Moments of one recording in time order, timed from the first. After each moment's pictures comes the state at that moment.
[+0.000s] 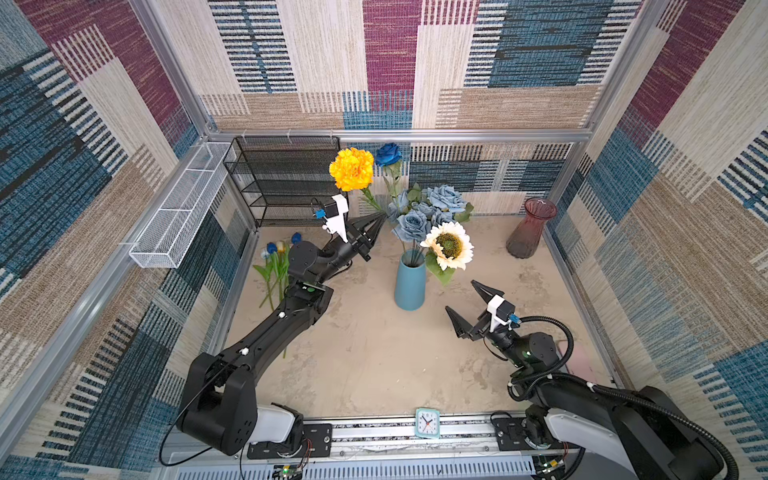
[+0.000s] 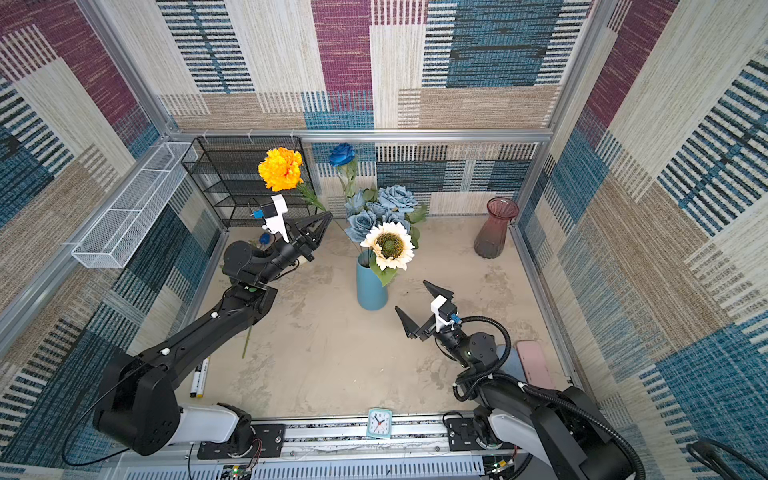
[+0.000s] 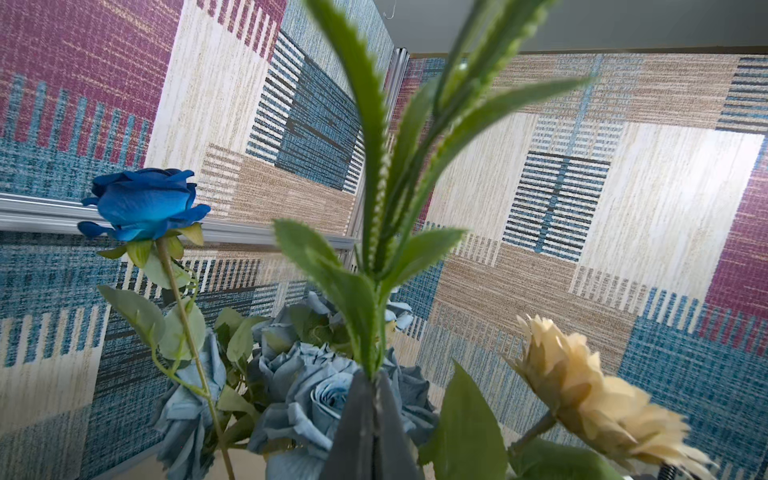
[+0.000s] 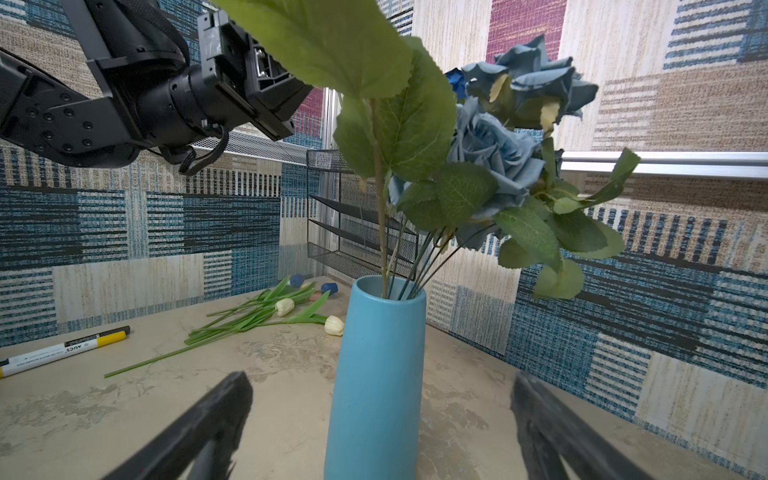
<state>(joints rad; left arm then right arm) -0.38 1.41 0.98 0.89 0.54 -0.52 0.47 1.07 0.09 1.30 -0.28 -0.01</state>
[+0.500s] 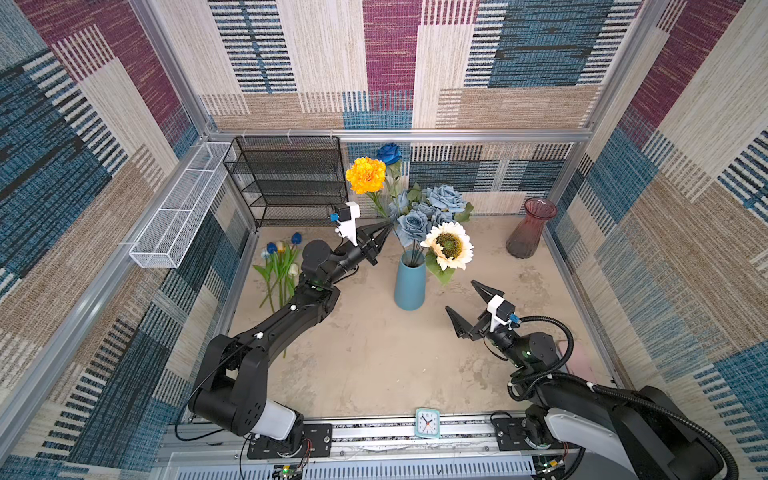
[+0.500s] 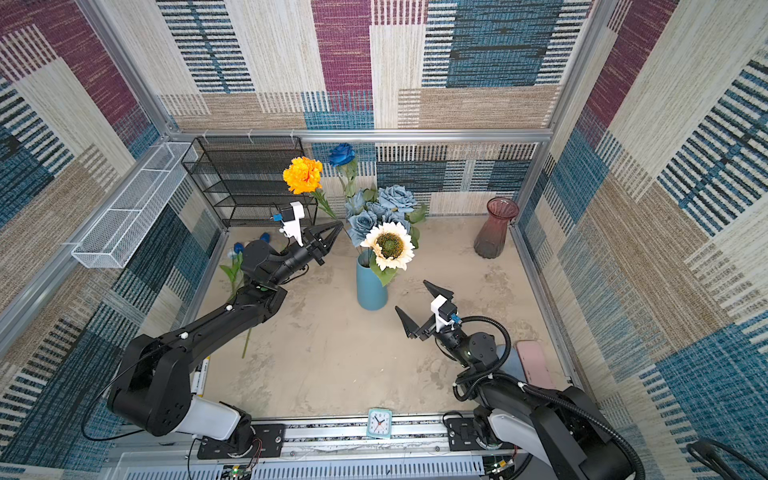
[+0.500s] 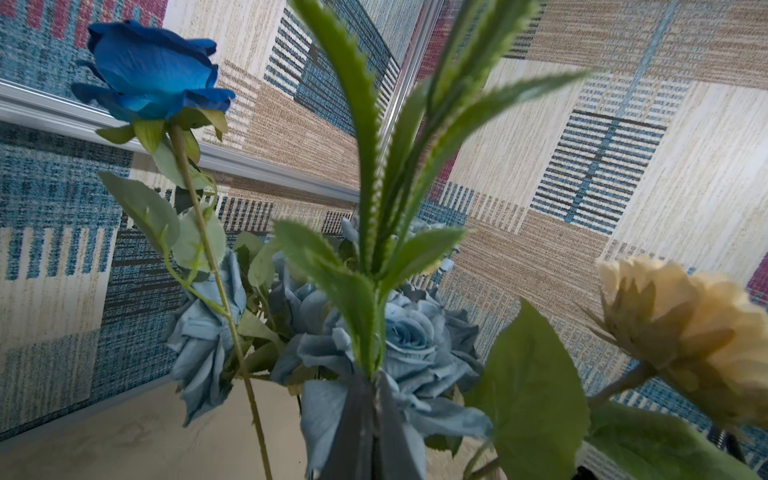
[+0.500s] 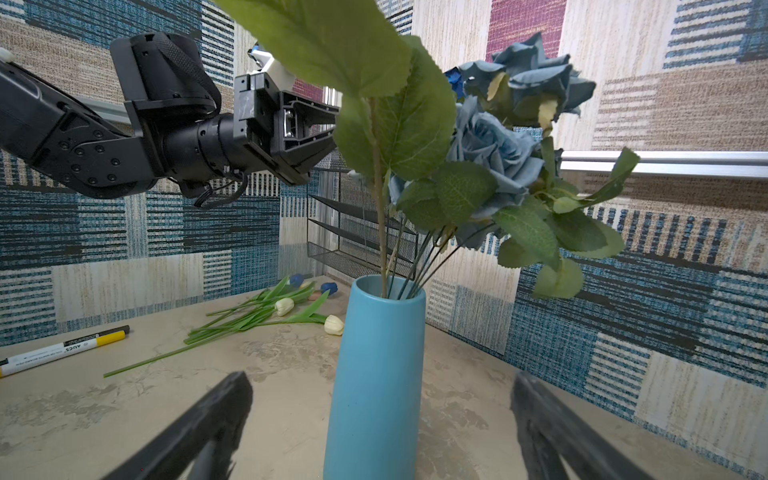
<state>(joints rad) -0.41 1.48 0.95 0.83 0.54 -0.49 0.47 1.07 0.09 1.30 -0.28 -0.01</state>
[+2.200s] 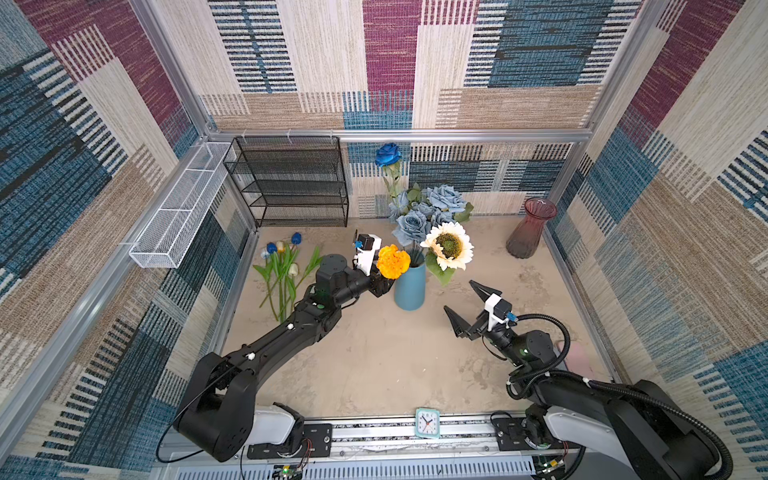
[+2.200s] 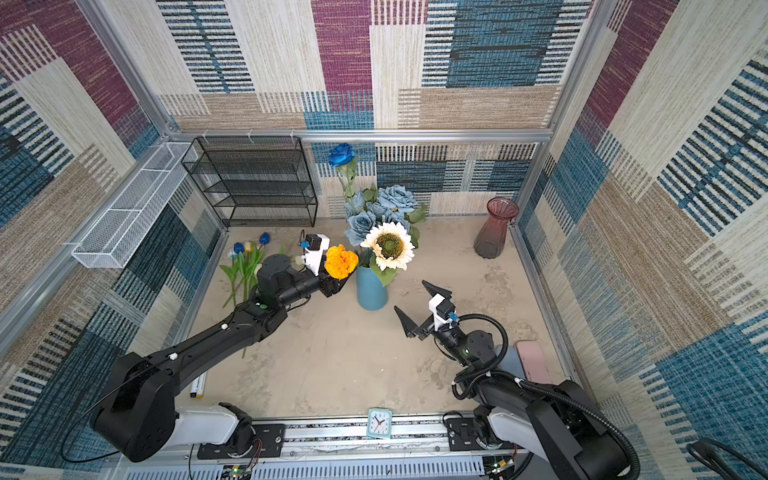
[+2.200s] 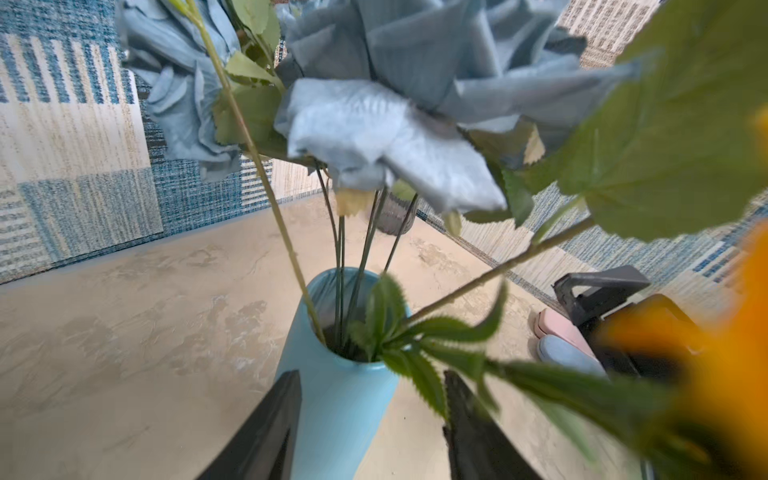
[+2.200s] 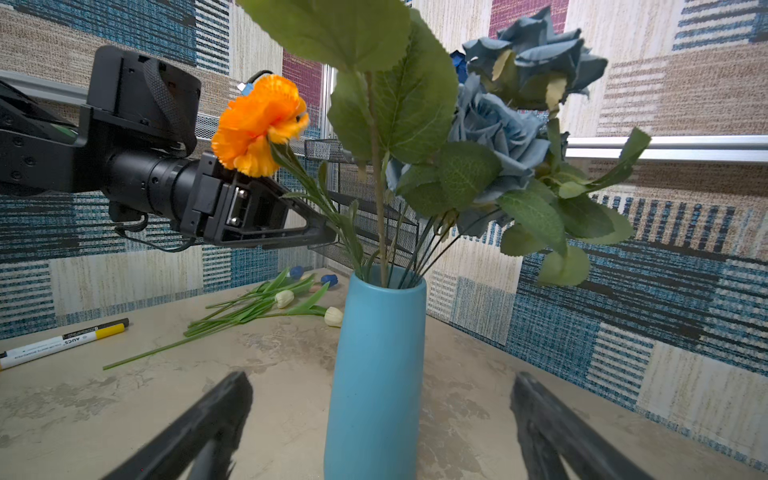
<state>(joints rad) -0.48 1.35 0.81 0.39 0.42 -0.18 0.47 1.11 0.10 1.30 -0.28 -0.01</state>
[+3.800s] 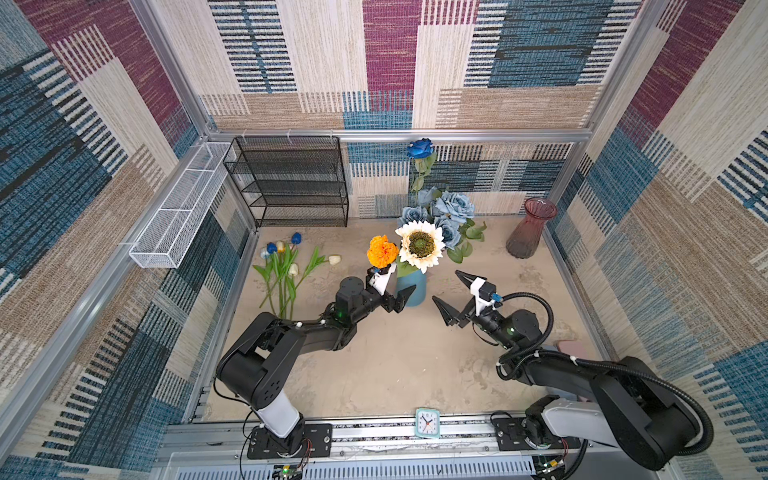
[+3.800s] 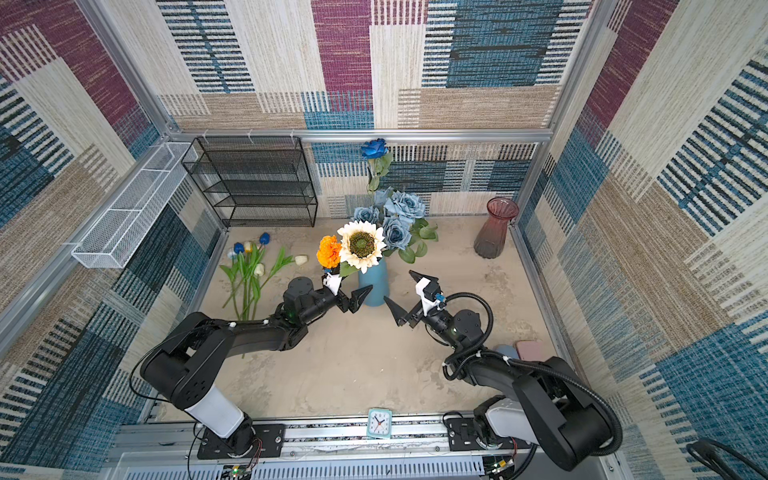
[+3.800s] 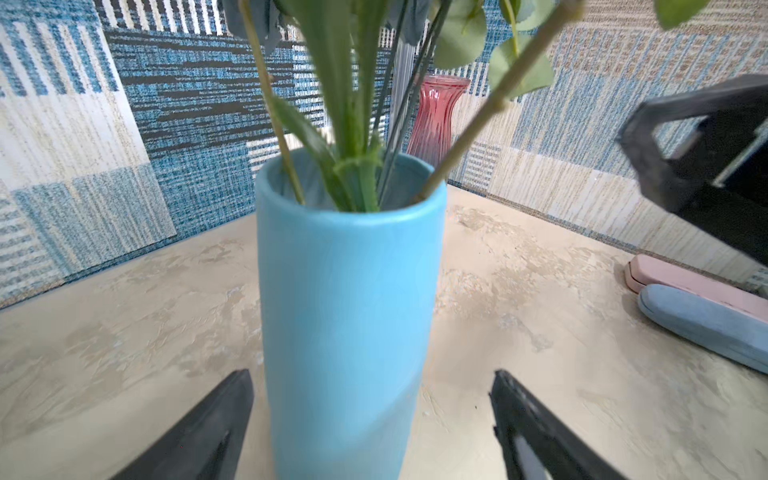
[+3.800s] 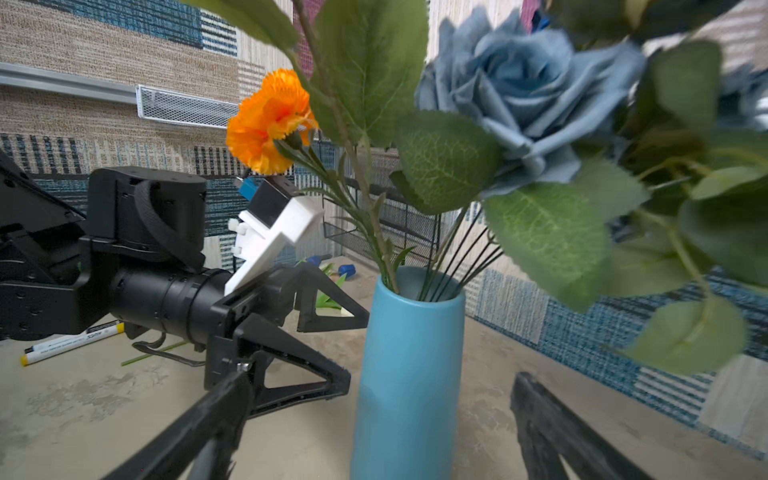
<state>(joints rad) -0.56 1.63 0.63 0.90 0.30 -0.02 0.47 1.30 0.29 1.20 -0.37 0.02</state>
